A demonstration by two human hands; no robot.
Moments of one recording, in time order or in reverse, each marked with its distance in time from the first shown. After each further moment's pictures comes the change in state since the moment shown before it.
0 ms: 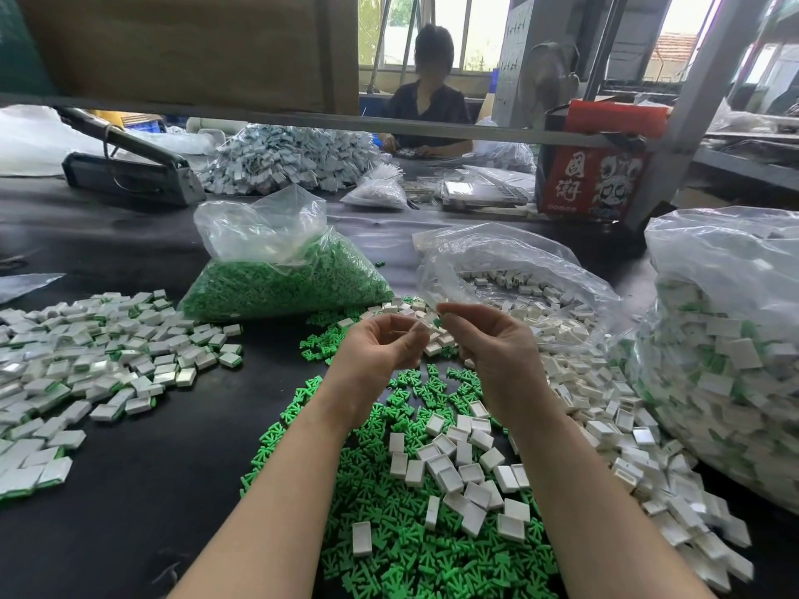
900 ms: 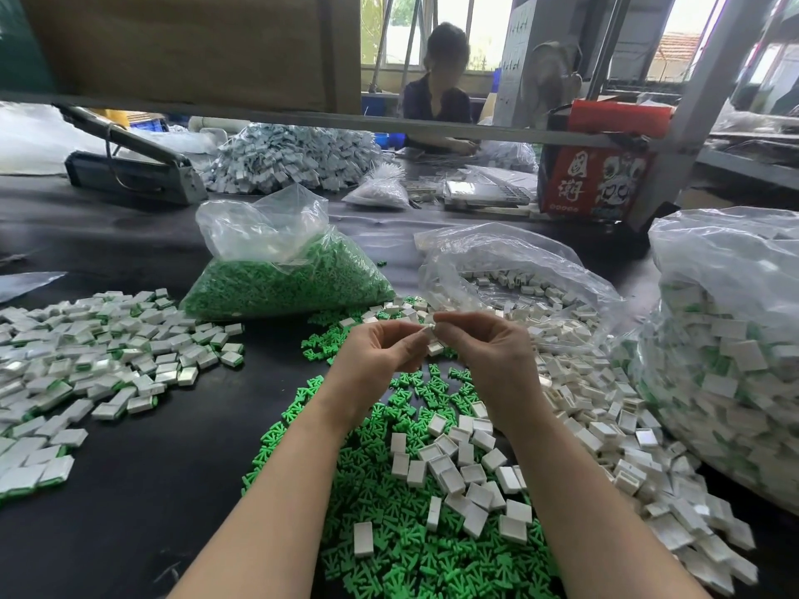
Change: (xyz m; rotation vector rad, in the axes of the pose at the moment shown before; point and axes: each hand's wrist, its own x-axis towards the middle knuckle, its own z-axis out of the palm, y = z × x) left_hand -0.003 0.003 0.002 0.037 -0.017 0.020; right_hand -0.006 -0.002 0.008 -0.147 0.030 -0.018
